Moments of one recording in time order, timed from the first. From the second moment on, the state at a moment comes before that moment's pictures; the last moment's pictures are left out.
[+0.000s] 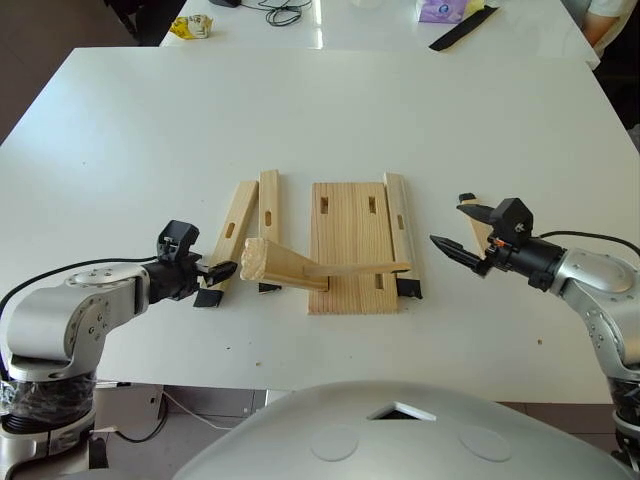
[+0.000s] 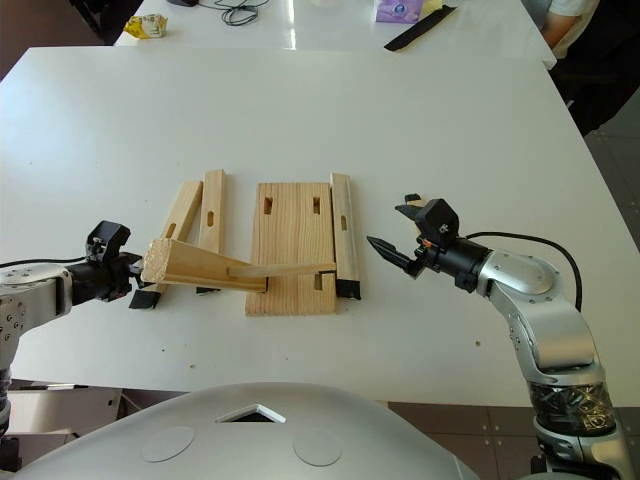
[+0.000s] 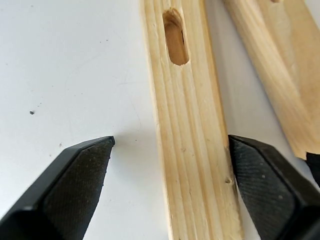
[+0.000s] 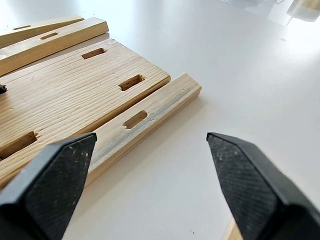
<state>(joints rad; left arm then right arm) 0.16 0.74 0.25 -0.51 -0.63 1.34 -0.38 0.18 -0.68 -0.08 -0.44 0.37 0.52 0.74</state>
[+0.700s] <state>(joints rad) 0.16 0.72 0.20 -0.49 -0.59 1.27 -0.40 0.15 -0.67 -0.06 -0.40 0.37 0.51 0.74</state>
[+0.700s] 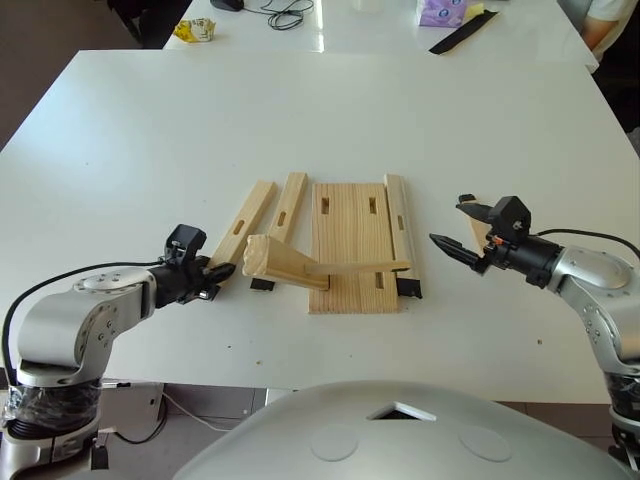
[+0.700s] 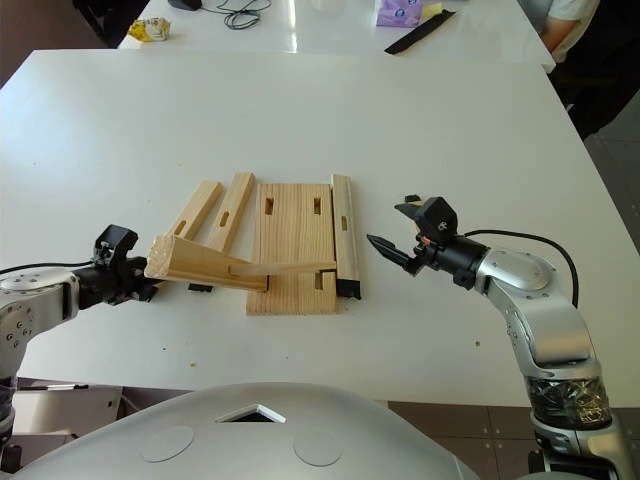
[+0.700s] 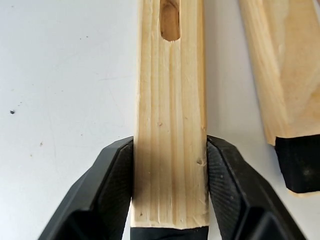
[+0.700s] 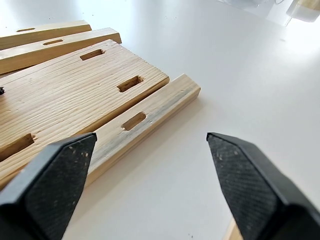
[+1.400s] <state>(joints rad) -0.31 0.54 0.20 -0.30 -0.47 0.62 -0.46 -0.14 -0.60 -0.18 -0.17 0.47 0.46 0.75</state>
